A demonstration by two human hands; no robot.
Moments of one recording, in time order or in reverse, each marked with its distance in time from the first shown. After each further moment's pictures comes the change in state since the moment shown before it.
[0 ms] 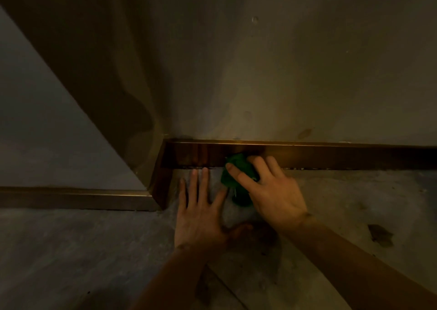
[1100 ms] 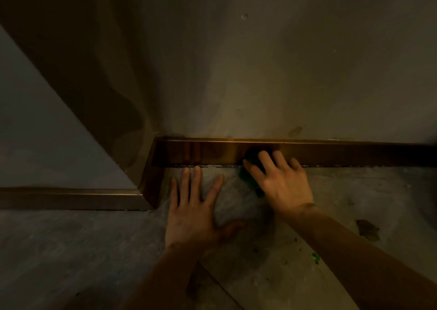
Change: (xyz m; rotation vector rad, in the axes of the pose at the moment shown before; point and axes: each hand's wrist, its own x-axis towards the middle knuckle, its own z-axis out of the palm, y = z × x) left_hand 0.000 -0.001 0.000 -0.038 0.016 -0.013; right_hand -0.004 0.025 -0.002 -0.264 -0.146 0.113
